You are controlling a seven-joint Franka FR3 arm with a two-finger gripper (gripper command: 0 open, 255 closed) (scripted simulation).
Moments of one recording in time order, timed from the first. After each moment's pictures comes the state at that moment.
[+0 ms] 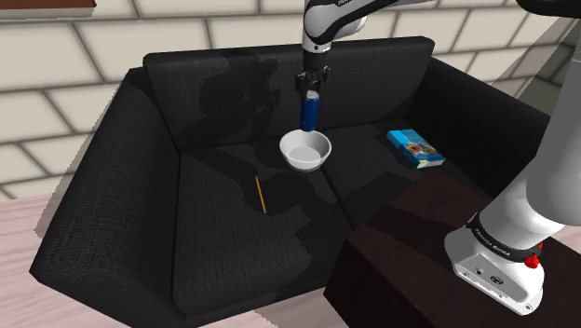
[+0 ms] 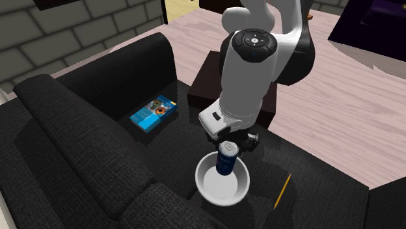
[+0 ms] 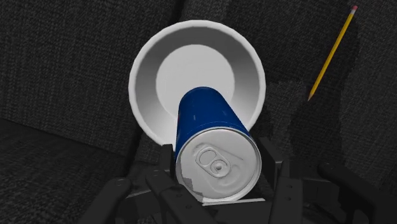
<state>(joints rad) 0.03 0.36 0.06 -1.74 -0.02 2.09 0.07</state>
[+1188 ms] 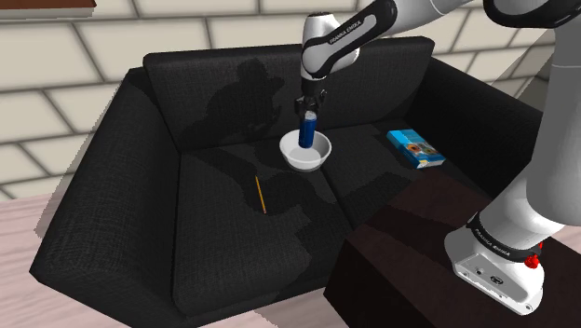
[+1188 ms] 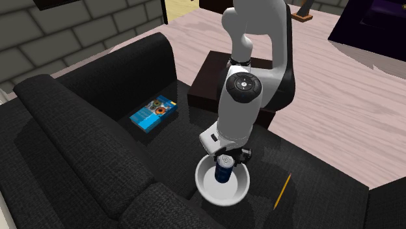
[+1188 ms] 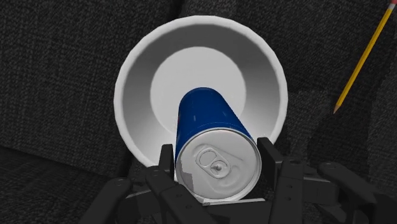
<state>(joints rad) 0.03 0.46 0.05 -1.81 -0.03 2.27 0.08</state>
